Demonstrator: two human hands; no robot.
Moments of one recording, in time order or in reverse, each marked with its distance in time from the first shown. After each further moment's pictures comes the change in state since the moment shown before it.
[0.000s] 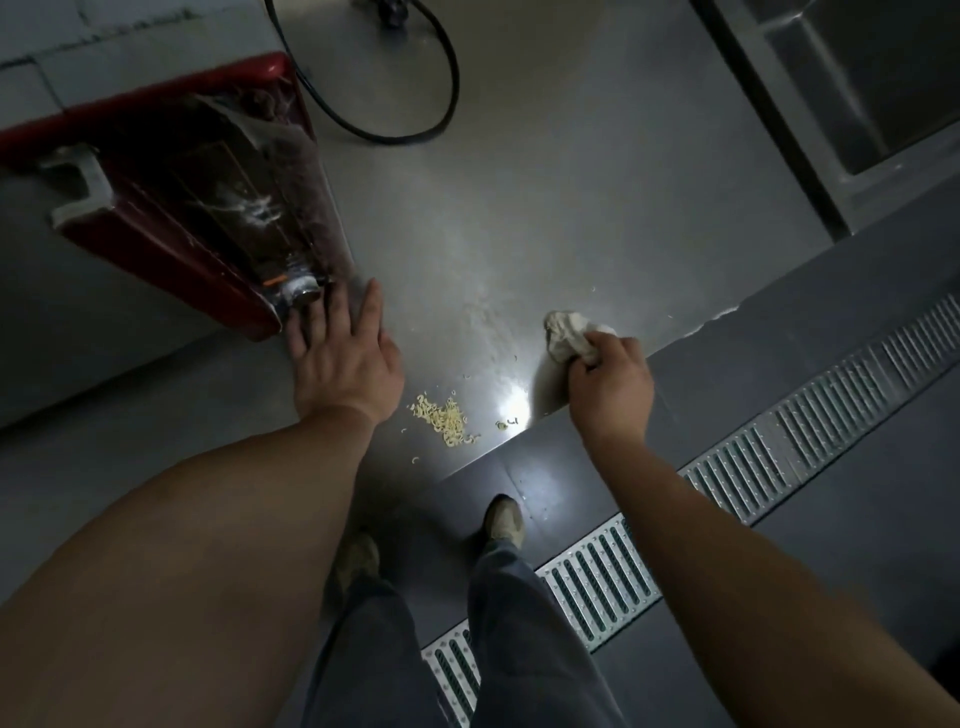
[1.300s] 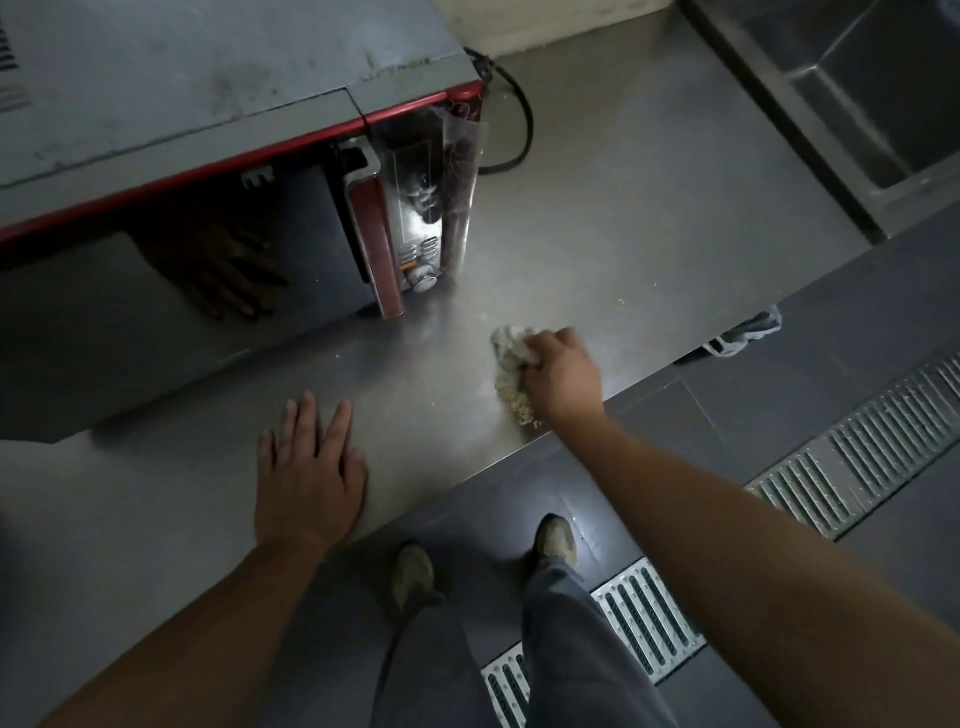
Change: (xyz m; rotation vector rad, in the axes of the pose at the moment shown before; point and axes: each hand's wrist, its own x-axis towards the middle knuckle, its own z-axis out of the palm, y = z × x) left_hand -0.153 -0.172 -0.011 0.066 -0.092 -0.016; right_hand -0.080 -0.100 0.043 -0.007 -0.256 -0.254
